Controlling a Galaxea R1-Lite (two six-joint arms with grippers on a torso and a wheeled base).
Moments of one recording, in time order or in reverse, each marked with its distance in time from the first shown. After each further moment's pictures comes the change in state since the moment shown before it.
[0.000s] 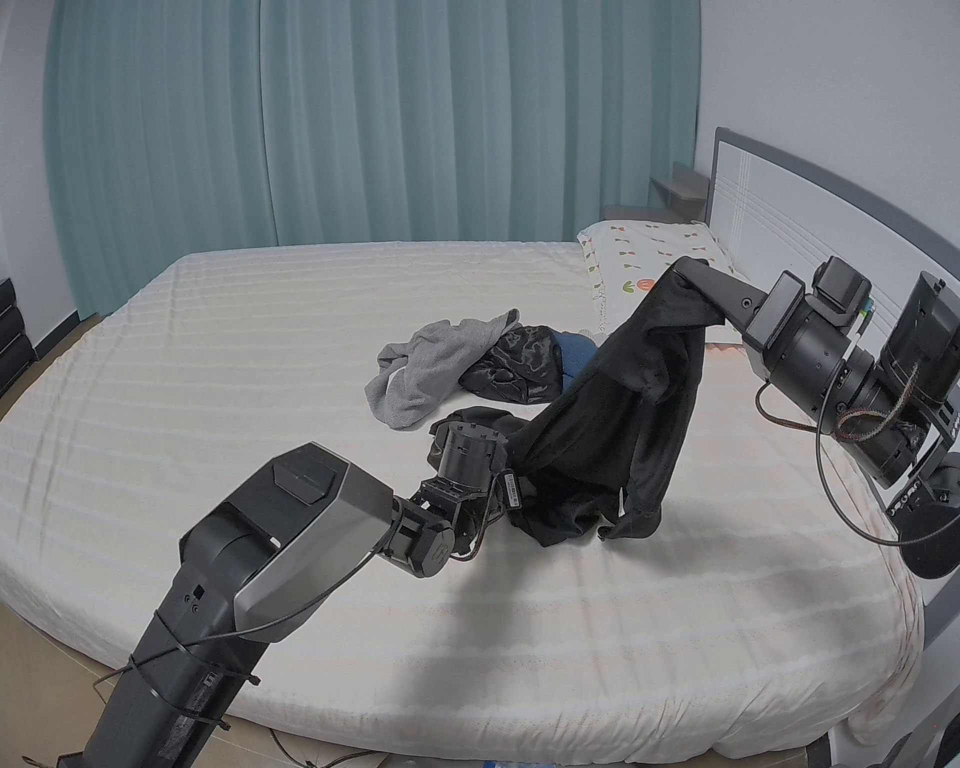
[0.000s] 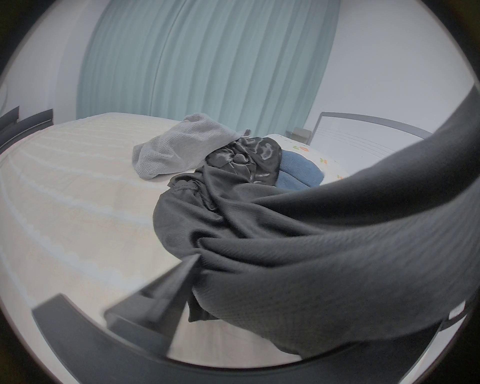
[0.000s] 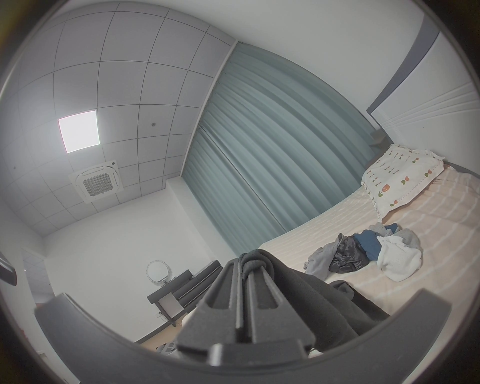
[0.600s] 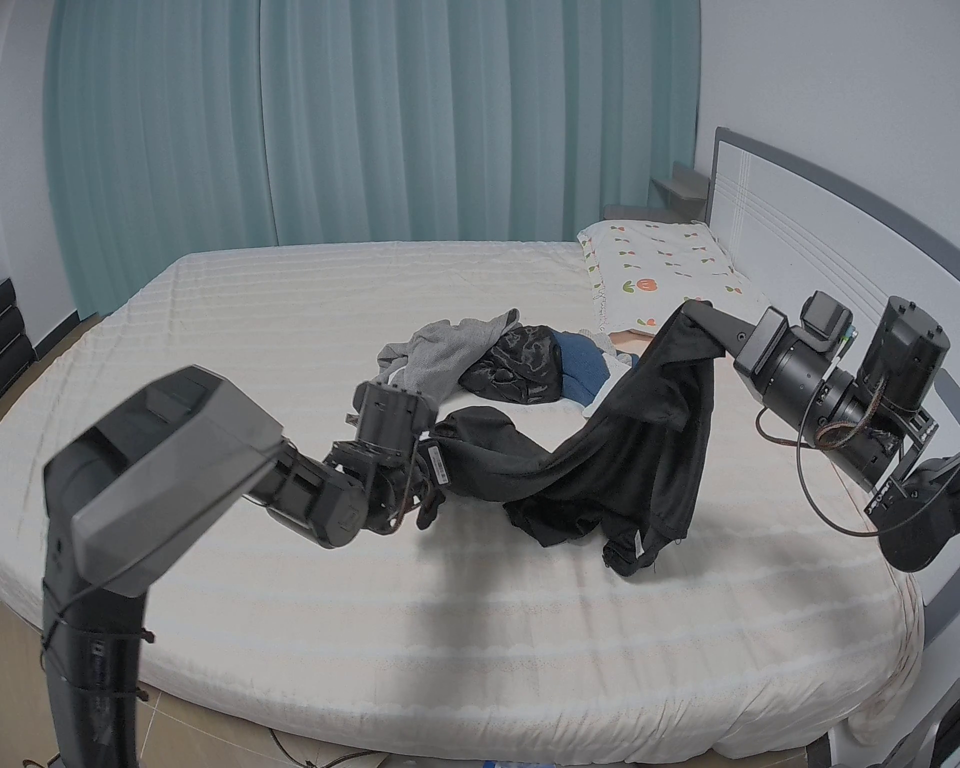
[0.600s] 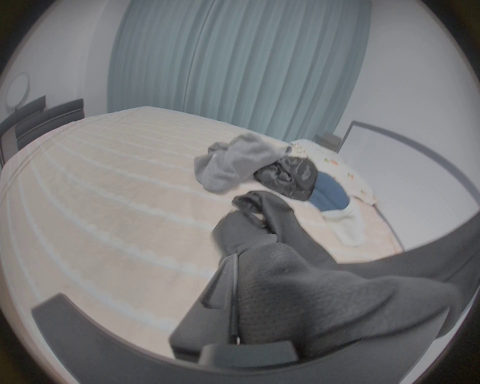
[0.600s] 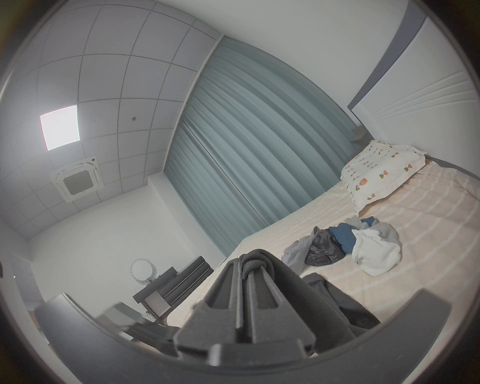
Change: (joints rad) left arm 0.092 -0.342 0.396 0.048 0.029 -0.092; right arm -0.104 0.087 0.024 -0.014 0.033 0.011
